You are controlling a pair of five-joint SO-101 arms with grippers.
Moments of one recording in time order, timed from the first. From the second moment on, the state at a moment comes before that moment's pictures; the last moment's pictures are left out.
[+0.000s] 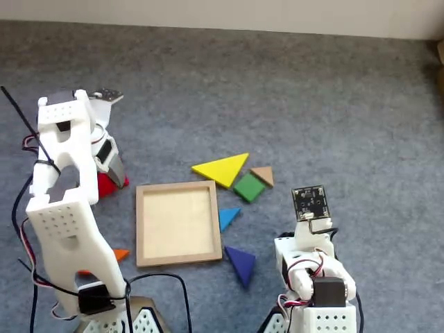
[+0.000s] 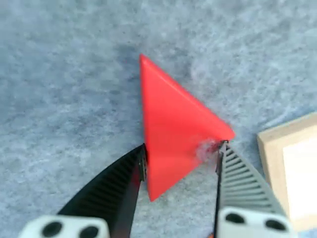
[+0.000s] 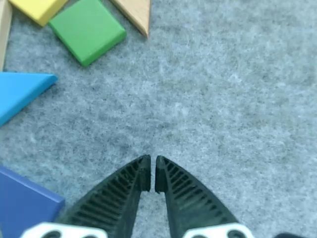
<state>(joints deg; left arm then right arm) -18.3 40.7 -18.9 91.2 -25.6 -5.5 -104.4 96.0 71.3 10.4</state>
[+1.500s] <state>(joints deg) -2.6 -3.1 6.6 98.1 -22.6 -5.5 -104.4 96.0 71.3 10.4</state>
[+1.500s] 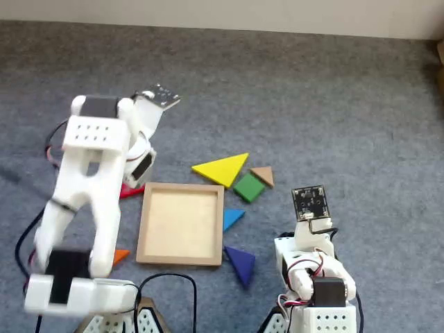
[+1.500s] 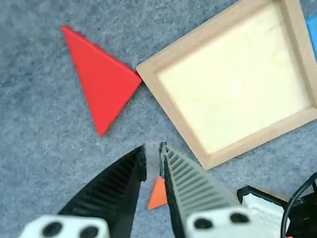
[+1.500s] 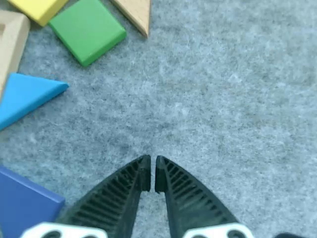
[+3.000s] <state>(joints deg) -30.9 -25.5 57.5 54.1 -17.4 -21.7 -57.6 48.9 62.5 7.3</state>
